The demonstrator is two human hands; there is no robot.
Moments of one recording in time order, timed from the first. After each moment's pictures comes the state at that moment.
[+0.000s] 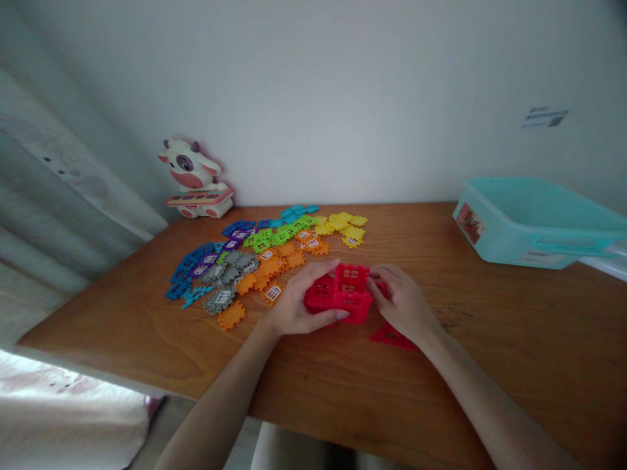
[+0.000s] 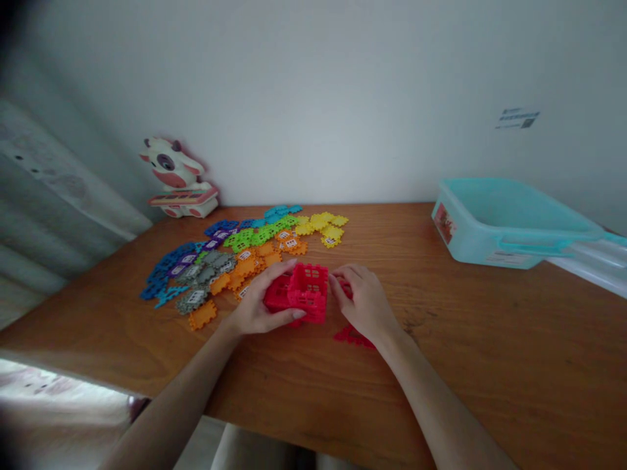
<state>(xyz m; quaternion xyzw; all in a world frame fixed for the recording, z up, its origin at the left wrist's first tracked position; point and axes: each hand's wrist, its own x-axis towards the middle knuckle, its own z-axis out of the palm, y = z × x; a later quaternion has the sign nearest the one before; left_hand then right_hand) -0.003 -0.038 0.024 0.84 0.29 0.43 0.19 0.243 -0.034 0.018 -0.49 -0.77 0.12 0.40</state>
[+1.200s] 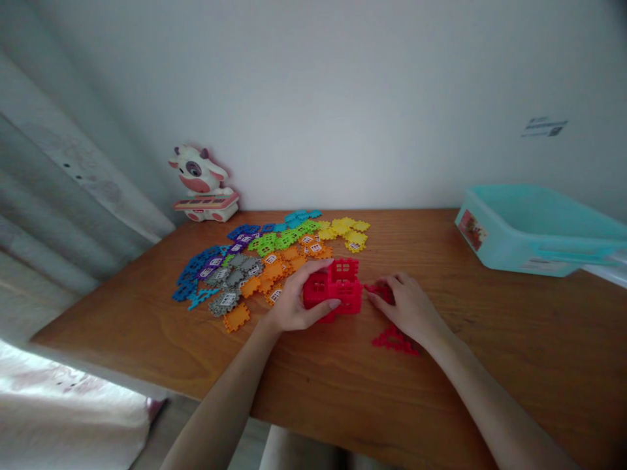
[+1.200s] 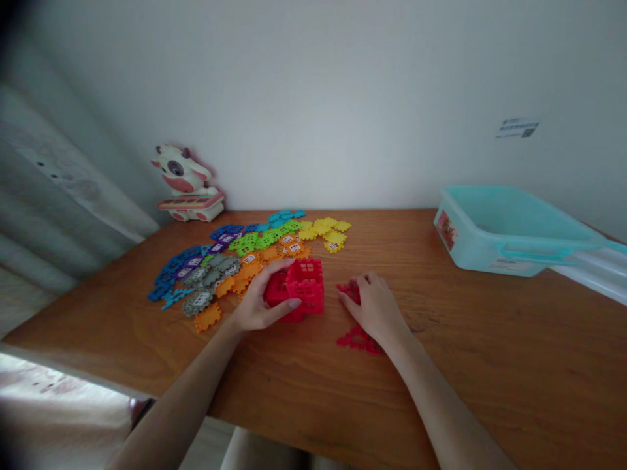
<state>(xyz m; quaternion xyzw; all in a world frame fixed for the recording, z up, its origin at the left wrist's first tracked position) -0.008 -0.033 0.022 0.78 0.31 0.48 0.28 0.262 -0.023 -0.002 -0.58 -0.78 0.06 0.22</state>
